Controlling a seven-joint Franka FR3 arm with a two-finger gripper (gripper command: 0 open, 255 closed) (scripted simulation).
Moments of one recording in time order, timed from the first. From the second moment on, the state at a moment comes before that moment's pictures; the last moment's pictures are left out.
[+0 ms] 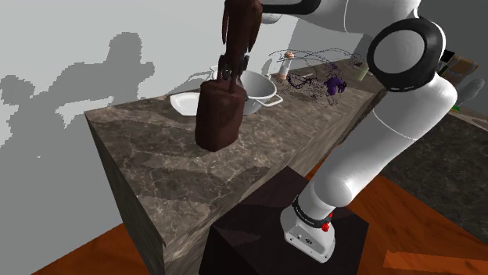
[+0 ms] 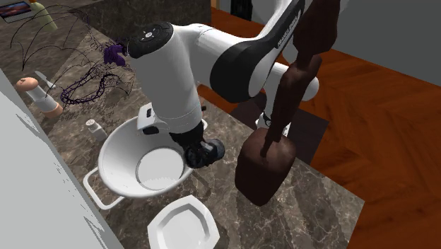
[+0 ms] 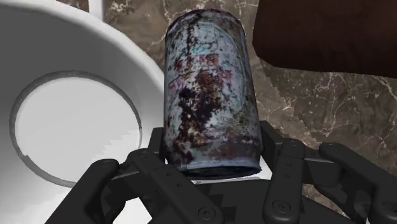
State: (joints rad) arm 0.00 -0.09 -0.13 -1.90 0.04 1.72 -0.13
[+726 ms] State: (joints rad) arm 0.04 0.37 -0.09 -1.28 0.10 1.56 -0.05
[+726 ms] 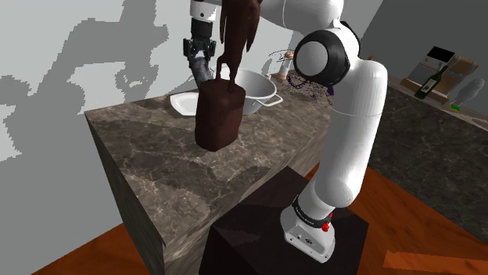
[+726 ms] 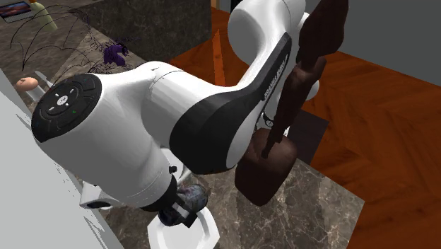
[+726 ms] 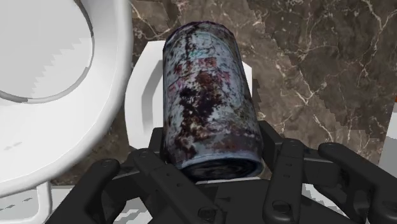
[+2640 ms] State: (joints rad) arm 0.05 0.39 -0.09 -1.49 0.10 1.79 -0.06
